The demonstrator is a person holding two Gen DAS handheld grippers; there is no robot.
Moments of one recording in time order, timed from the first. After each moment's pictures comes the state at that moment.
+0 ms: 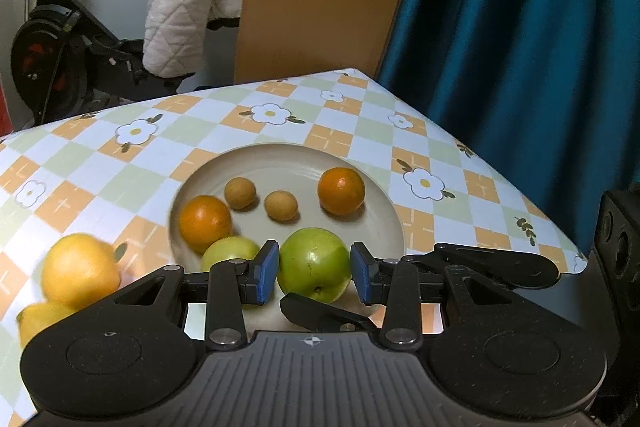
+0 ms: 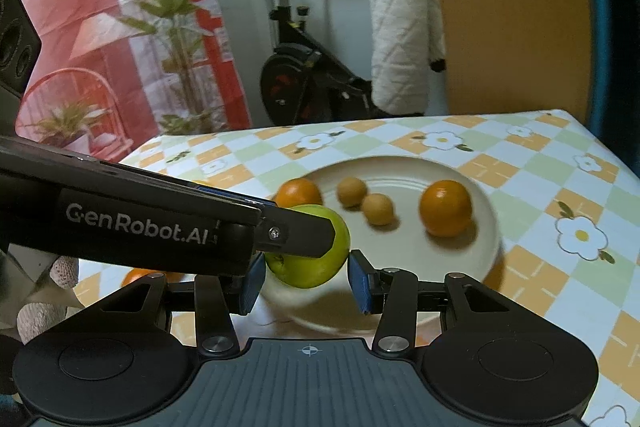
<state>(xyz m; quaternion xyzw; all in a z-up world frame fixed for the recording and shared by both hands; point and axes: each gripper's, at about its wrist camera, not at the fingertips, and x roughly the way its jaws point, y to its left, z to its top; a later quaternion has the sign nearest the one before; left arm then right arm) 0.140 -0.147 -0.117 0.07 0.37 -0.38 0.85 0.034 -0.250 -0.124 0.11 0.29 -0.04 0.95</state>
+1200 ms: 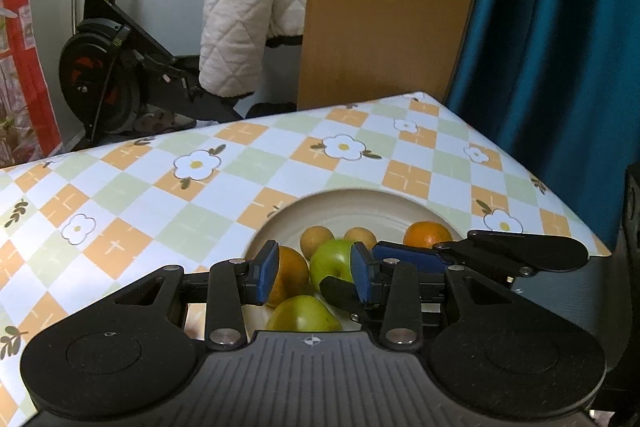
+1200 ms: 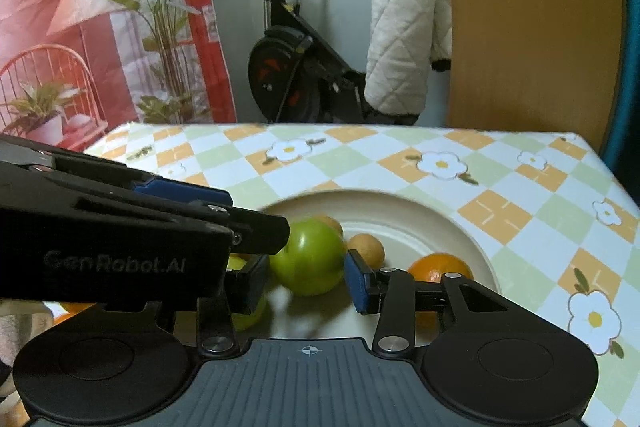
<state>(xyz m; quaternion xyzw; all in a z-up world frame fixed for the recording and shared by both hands) 0.183 -0.151 -0.109 0.07 0.35 -0.30 0.89 0.108 -0.269 -0.124 0.07 0.31 -0.04 0.95</state>
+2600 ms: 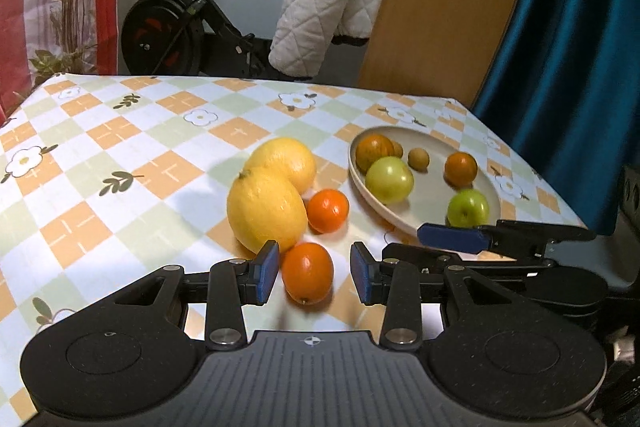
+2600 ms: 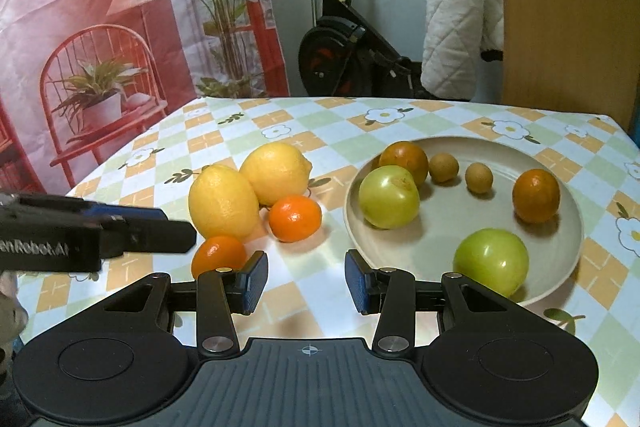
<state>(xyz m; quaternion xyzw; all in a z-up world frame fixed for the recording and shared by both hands) 0.100 -0.012 -0.126 0.00 0.35 -0.26 0.90 0.043 -0.172 -0.123 0.08 0.32 0.01 0.94</state>
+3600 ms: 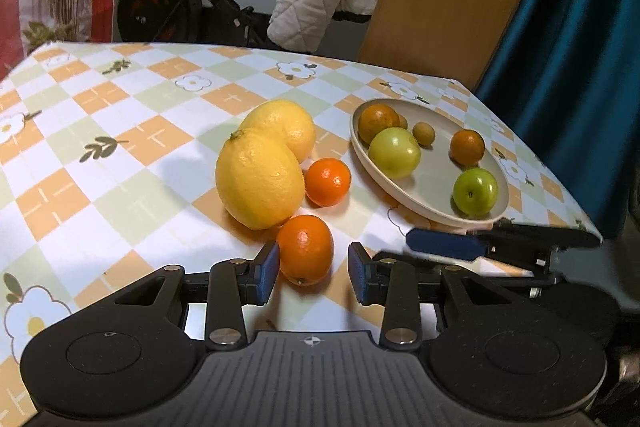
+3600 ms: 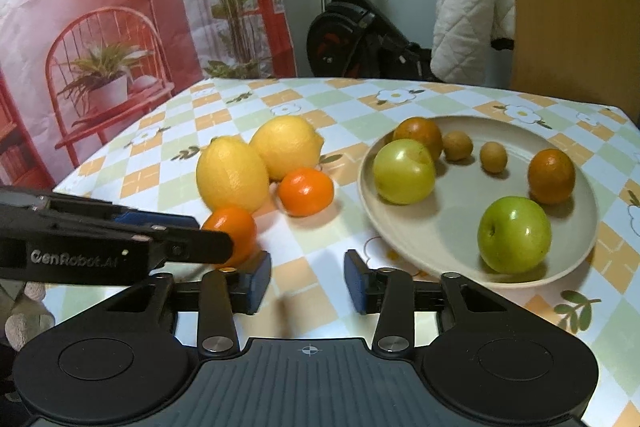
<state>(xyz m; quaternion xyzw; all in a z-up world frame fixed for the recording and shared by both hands) 0.112 -0.012 -0.145 -0.03 0.39 -0.26 0.88 0.047 -0.165 -0.136 0.07 0.35 0.03 0.93</state>
